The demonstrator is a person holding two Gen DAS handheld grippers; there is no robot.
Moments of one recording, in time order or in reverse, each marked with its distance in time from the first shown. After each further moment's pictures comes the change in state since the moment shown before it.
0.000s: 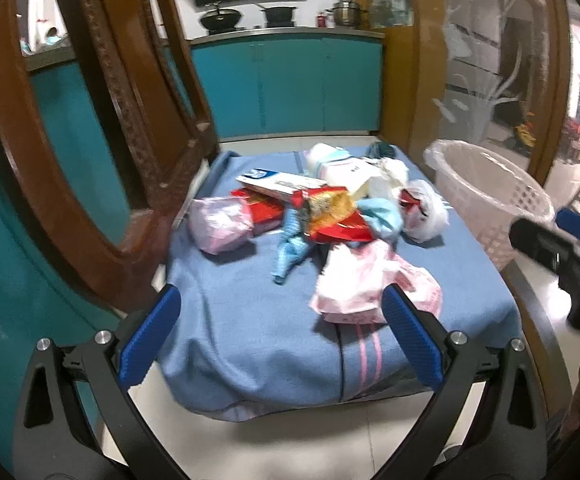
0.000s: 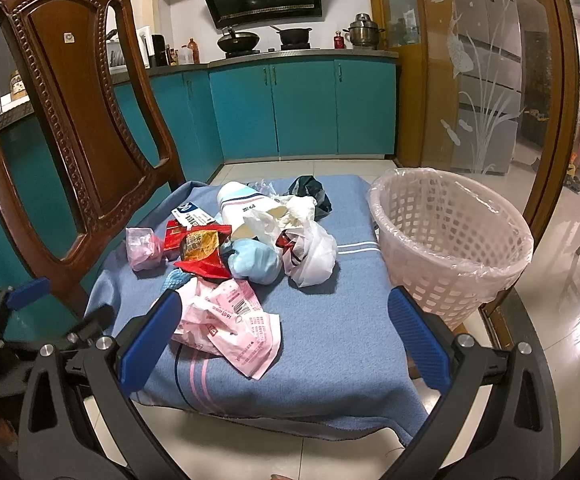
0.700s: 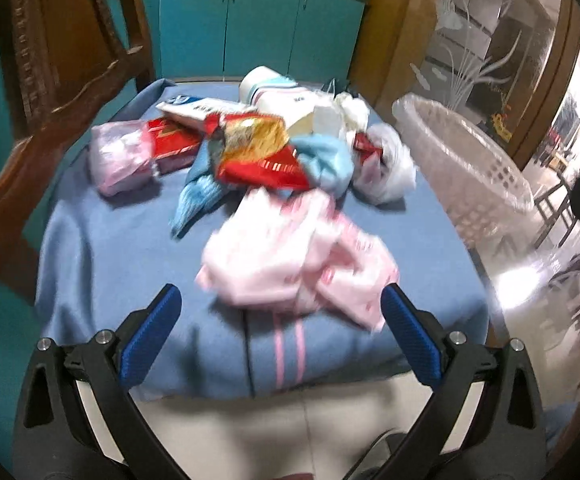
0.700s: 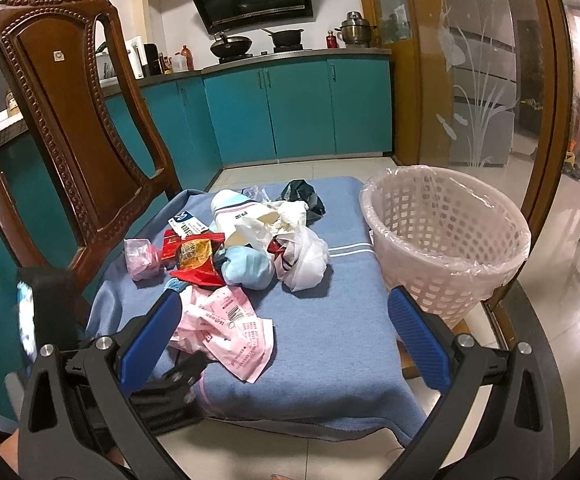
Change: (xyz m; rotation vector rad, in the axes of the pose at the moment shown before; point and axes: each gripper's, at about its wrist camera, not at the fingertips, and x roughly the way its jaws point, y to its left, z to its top) left arm 0.071 -0.047 -0.003 -0.141 0.207 -0.222; right arm -0.001 -0.017 0.004 0.048 0.000 0.016
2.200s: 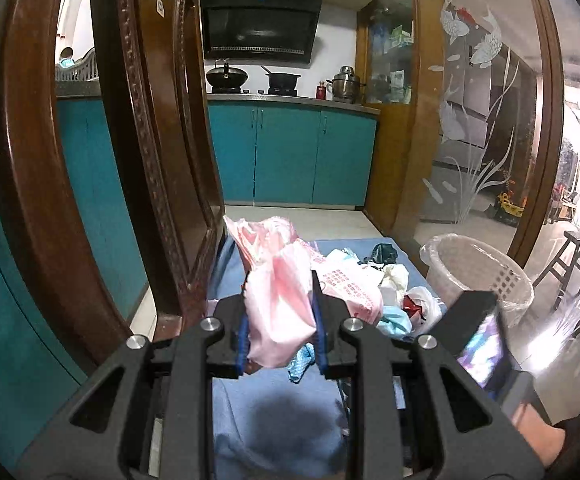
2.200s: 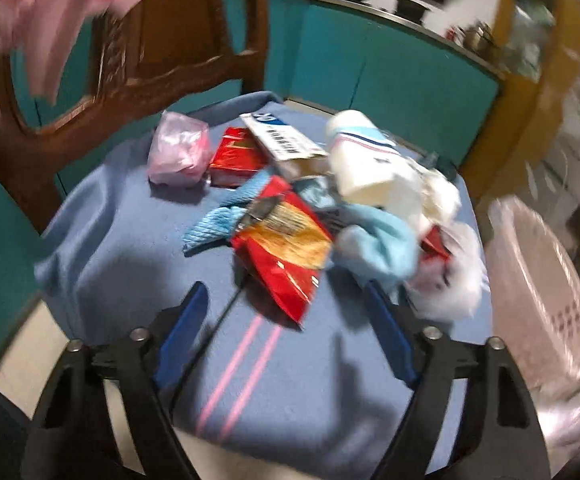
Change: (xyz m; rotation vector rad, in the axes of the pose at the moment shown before) left arm -0.122 0.075 0.045 0.034 -0.453 0.079; right arm 0.140 0.125 -0.043 -0.537 0.230 0.040
